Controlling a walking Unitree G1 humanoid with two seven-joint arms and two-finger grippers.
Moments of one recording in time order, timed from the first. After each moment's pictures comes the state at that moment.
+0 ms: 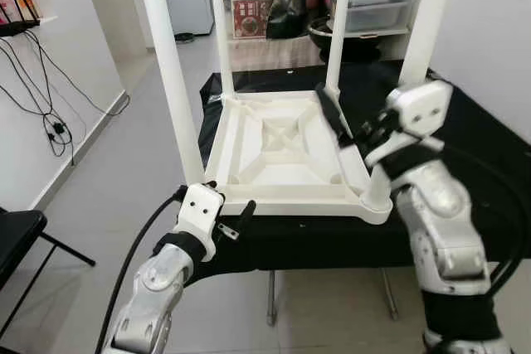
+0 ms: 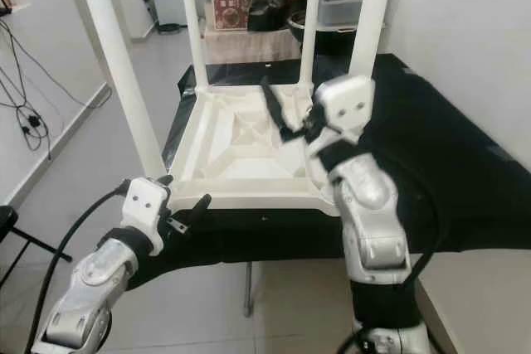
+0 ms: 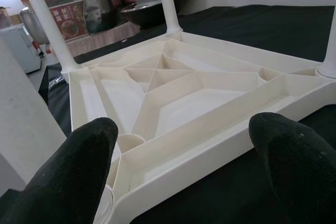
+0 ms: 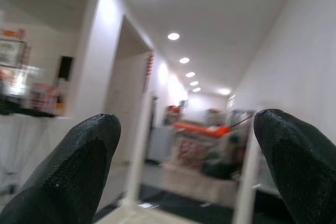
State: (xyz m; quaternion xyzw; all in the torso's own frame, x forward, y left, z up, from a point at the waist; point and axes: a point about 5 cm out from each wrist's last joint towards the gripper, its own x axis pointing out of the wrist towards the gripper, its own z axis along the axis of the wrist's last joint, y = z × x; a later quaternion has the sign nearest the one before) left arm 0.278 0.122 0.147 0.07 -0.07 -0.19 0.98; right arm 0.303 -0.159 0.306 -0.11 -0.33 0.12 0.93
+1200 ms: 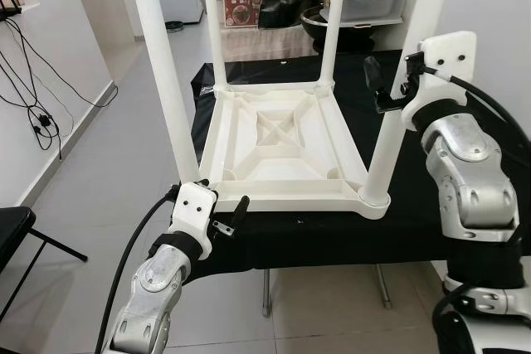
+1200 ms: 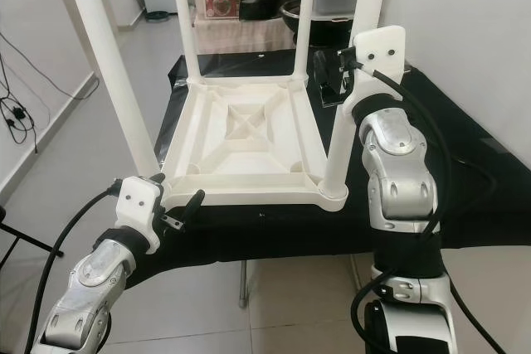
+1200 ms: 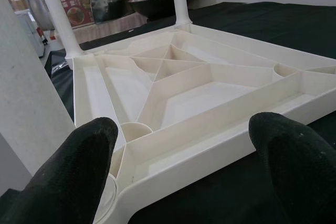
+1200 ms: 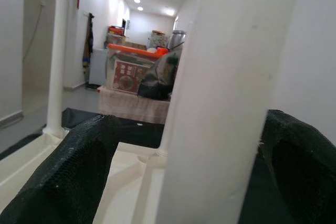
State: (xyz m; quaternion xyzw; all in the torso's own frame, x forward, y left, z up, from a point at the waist) left arm 0.277 0.128 0.146 0.06 -0.07 -0.16 0.98; right arm 0.337 -0.200 0.307 -0.12 -0.17 0.00 0.98
